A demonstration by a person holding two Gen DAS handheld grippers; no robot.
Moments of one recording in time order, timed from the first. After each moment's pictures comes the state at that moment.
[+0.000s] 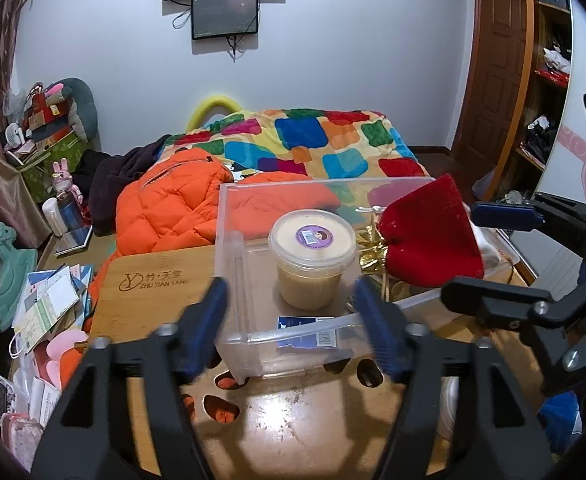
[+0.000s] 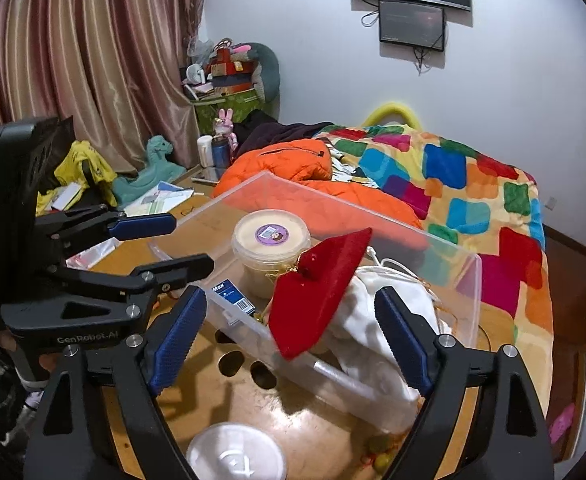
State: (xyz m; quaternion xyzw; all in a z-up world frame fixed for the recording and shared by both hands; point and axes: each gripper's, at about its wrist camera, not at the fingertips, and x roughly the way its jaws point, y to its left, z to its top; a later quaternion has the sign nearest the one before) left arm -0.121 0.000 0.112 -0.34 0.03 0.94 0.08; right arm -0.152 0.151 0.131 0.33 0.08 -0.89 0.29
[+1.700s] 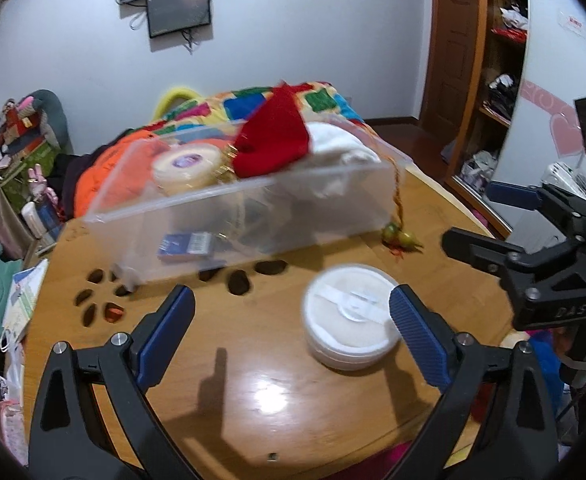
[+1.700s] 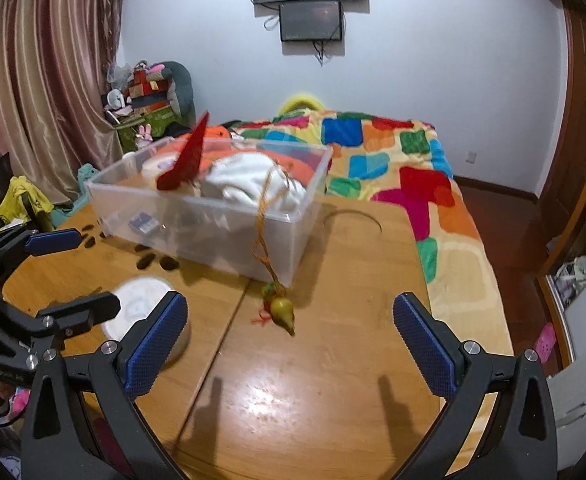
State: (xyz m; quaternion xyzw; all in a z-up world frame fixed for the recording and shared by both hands) left arm -0.044 0.087 0.076 -0.37 0.07 0.92 0.14; right arm -0.077 0.256 0.085 0.33 0.03 -0.93 0.14
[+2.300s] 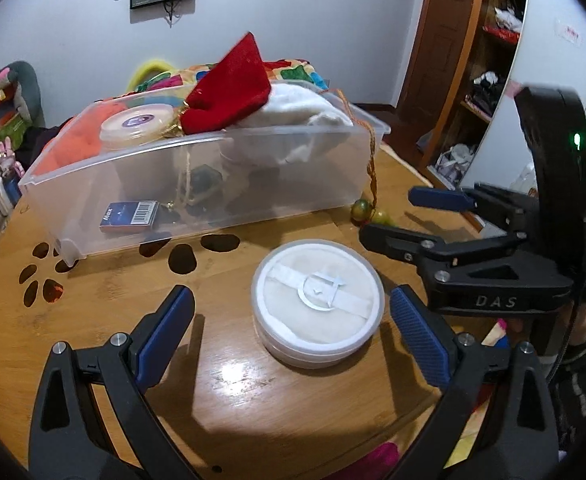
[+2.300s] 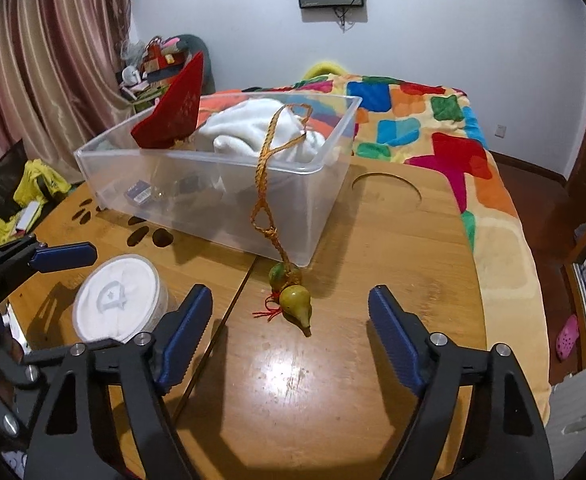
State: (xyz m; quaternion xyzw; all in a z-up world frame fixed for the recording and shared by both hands) left arm -0.055 0.101 0.051 -0.40 0.04 0.90 0.18; right arm -0.109 0.244 0.051 0.38 0.03 -0.90 0.19
